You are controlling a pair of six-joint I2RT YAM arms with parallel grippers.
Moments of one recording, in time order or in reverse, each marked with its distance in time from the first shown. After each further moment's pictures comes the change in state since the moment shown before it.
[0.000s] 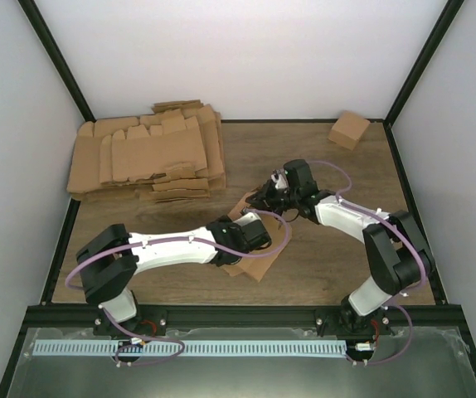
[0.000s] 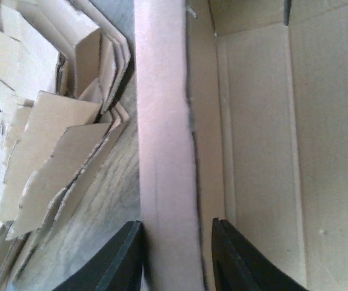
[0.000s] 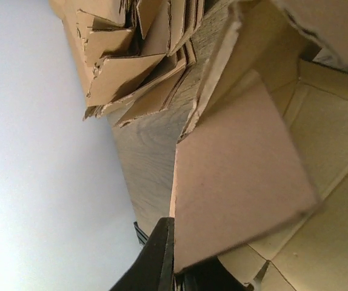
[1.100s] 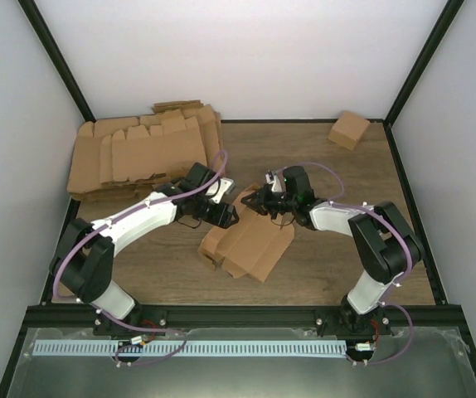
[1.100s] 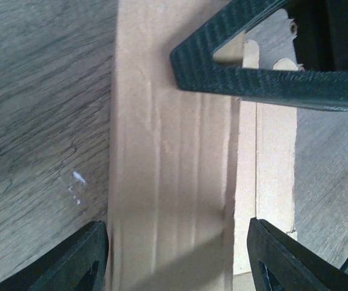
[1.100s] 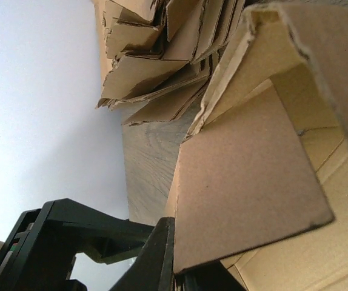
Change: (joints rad) left arm 0.518 -0.121 -0.033 0.157 1.136 -0.075; right arm 0.003 0.103 -0.082 0.327 -0.047 -0.074
